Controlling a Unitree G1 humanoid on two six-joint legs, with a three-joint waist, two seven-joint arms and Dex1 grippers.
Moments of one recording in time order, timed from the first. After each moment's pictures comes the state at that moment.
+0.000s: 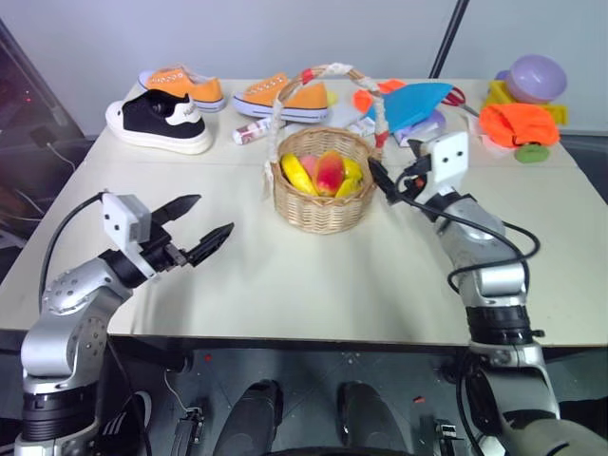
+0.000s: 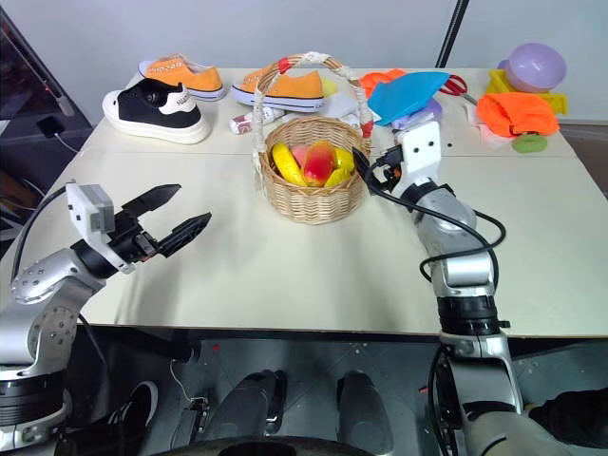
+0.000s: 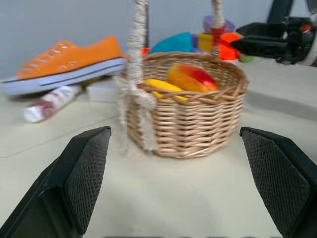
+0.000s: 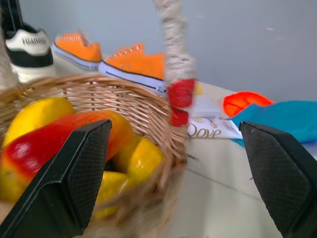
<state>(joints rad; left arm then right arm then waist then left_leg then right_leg) -0.11 0.55 0.33 -0.32 -0.57 0.36 -0.80 -0.61 -0.34 -0.06 0.11 0.18 0.26 0.33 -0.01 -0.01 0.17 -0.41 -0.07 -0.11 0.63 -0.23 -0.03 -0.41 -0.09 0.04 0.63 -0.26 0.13</state>
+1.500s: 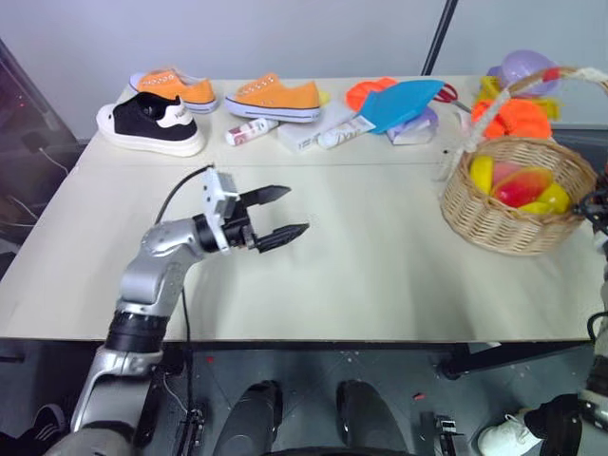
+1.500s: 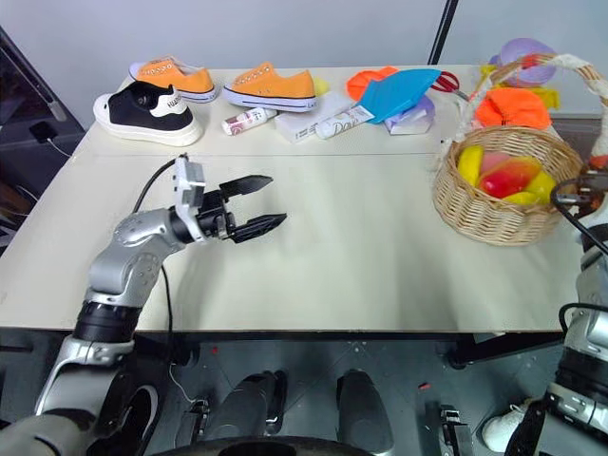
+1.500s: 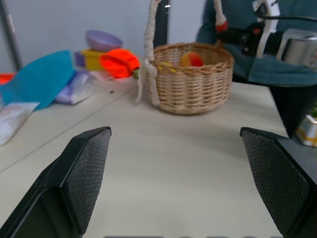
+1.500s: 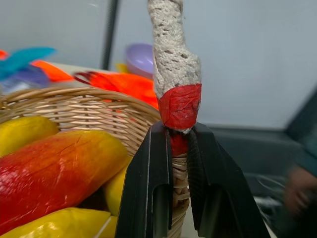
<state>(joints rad) -0.55 0.39 -0.04 0.11 -0.49 0.22 -1.06 -0.21 -0.62 -0.66 0.03 0.24 0.22 0.20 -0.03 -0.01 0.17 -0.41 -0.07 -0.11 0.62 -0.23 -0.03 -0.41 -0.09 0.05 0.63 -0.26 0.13</state>
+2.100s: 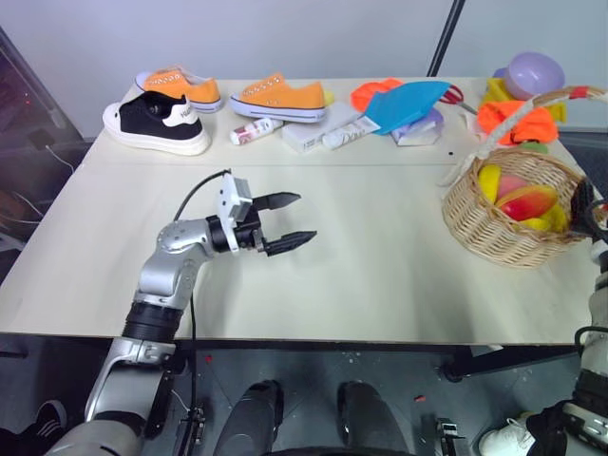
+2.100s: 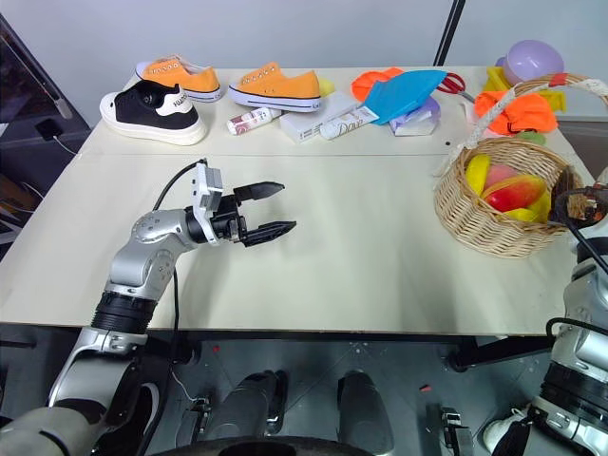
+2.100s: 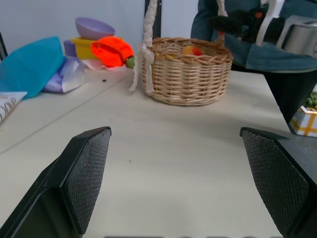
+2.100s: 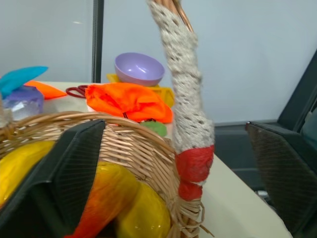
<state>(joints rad) -0.54 0.37 -0.06 0.19 -0.44 0.17 -1.11 -0.15 -0.54 -0.65 -0.10 0.29 0.22 0.11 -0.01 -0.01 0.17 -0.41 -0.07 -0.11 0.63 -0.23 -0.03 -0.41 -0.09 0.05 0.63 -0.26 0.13</state>
